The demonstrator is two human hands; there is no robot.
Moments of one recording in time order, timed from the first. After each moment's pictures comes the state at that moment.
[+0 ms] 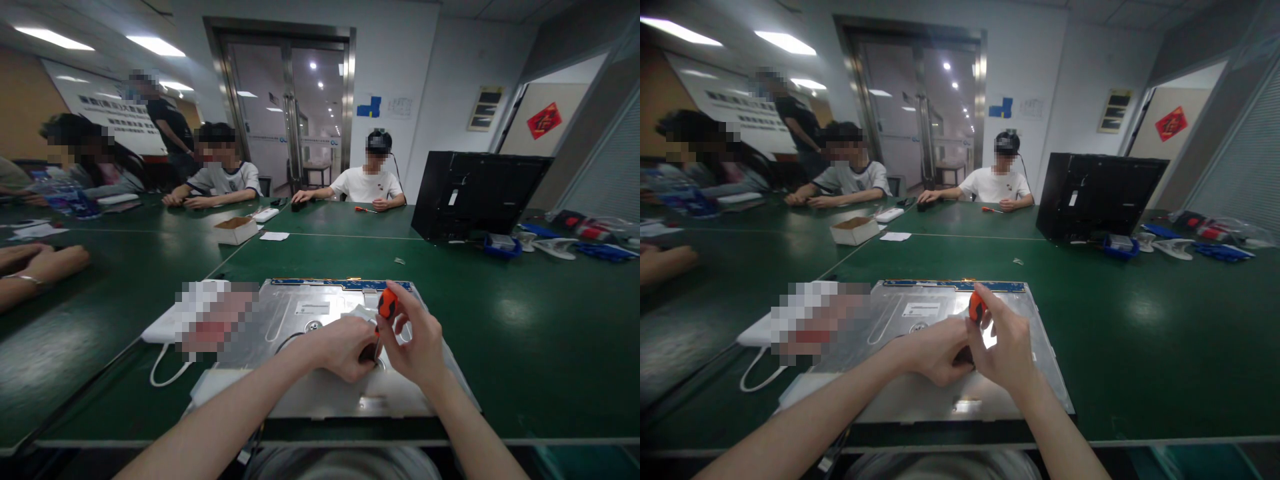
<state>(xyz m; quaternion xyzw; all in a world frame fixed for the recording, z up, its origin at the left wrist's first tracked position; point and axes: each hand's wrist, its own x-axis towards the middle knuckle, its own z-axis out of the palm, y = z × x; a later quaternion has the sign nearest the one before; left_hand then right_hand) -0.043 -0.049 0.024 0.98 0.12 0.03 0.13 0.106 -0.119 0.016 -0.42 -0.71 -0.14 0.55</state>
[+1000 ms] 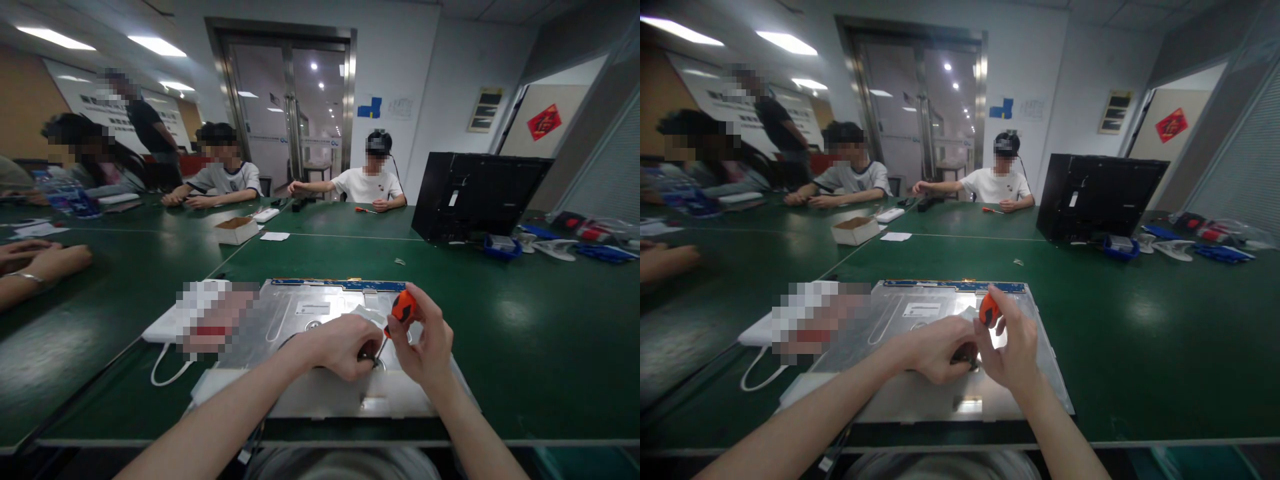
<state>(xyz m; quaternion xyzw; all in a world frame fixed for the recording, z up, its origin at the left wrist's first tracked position) -0.047 -0.047 0.031 0.98 0.13 0.01 0.16 0.108 -0.120 0.017 -0.40 -0.67 -0.19 0.59</state>
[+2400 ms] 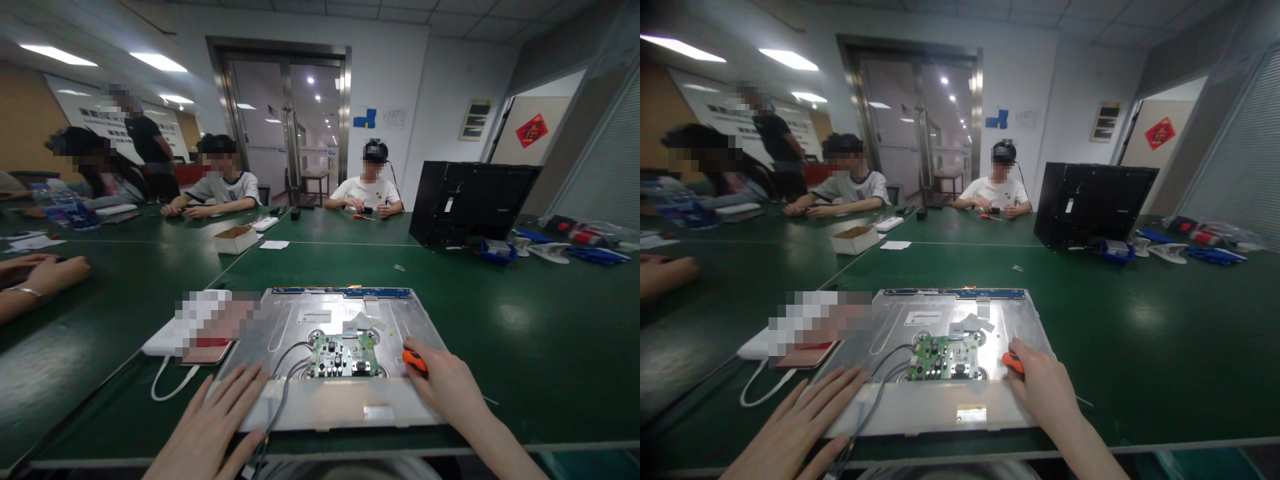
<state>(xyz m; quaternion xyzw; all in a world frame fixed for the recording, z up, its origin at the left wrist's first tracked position) -0.240 -0.134 -0.042 0.87 0.46 0.16 -0.09 0.154 -0.153 -0.026 -0.70 -0.70 0.02 0.15</state>
